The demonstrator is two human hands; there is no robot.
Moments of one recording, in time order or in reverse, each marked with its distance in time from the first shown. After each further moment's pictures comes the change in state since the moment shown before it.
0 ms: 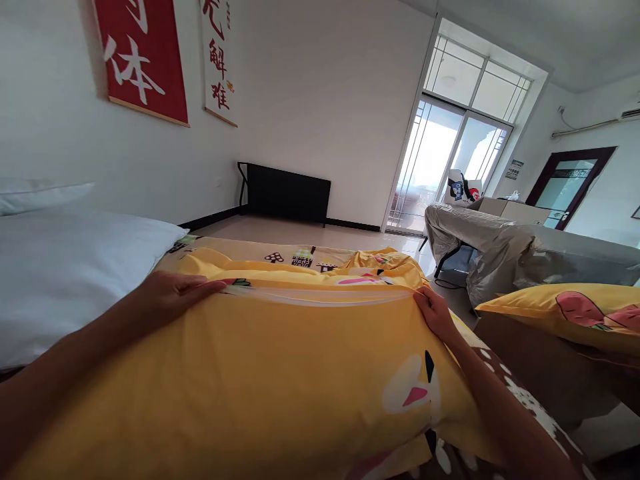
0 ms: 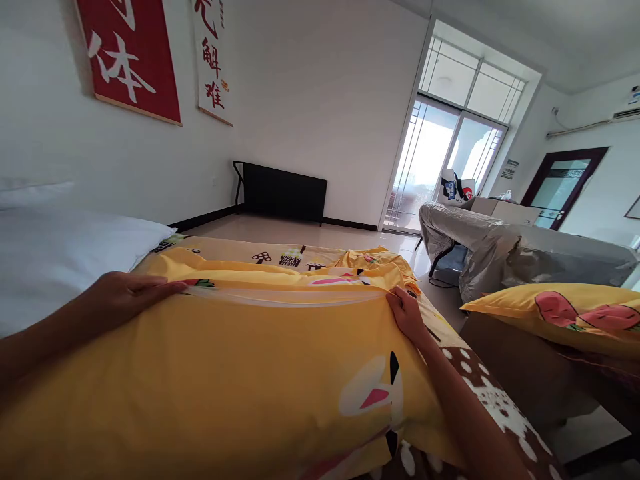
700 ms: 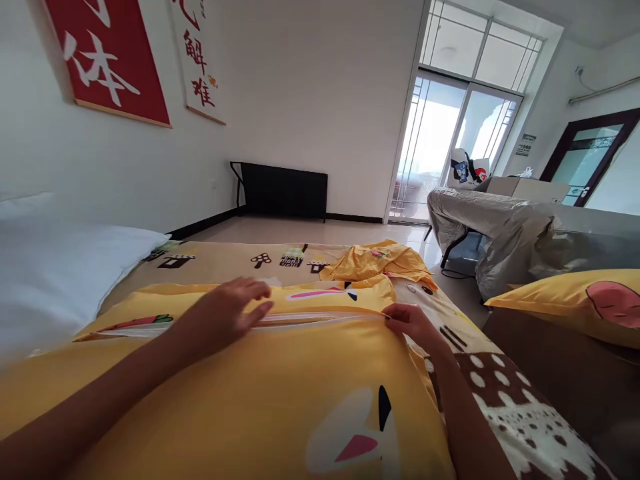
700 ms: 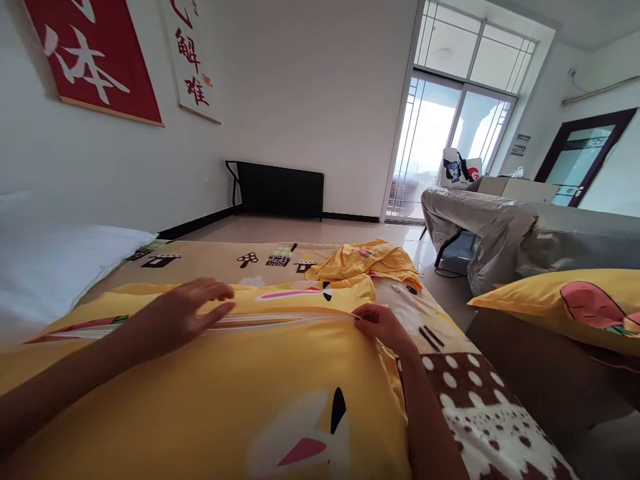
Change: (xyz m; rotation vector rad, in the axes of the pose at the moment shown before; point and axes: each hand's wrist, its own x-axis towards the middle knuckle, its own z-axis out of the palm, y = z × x) left_hand 0.025 0.107 0.078 0.266 -0.101 0.519; right_hand 0.005 0.056 0.034 0.641 -0.391 0.284
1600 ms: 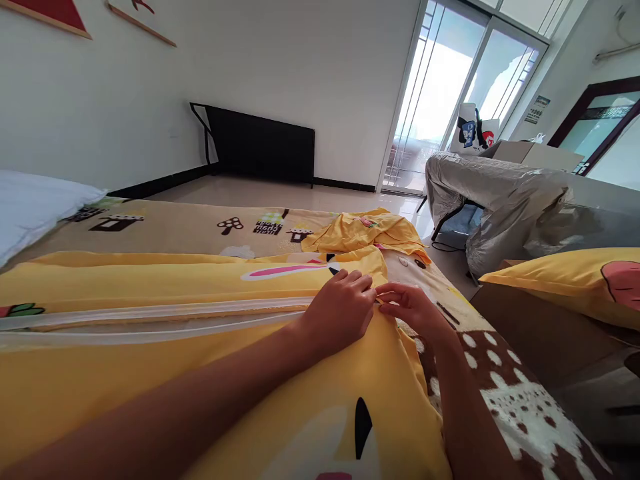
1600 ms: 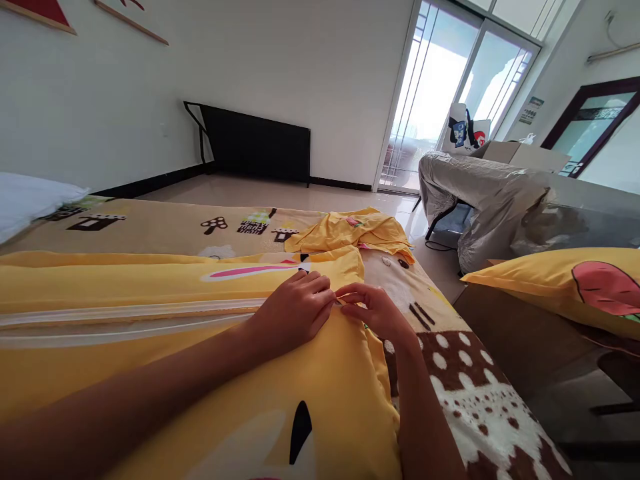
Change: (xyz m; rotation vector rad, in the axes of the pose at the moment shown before) left_hand 0.078 0.154 0.096 -0.066 0.057 0.467; right_hand -0.006 -0.003 -0.012 -0.017 -0.079 0.008
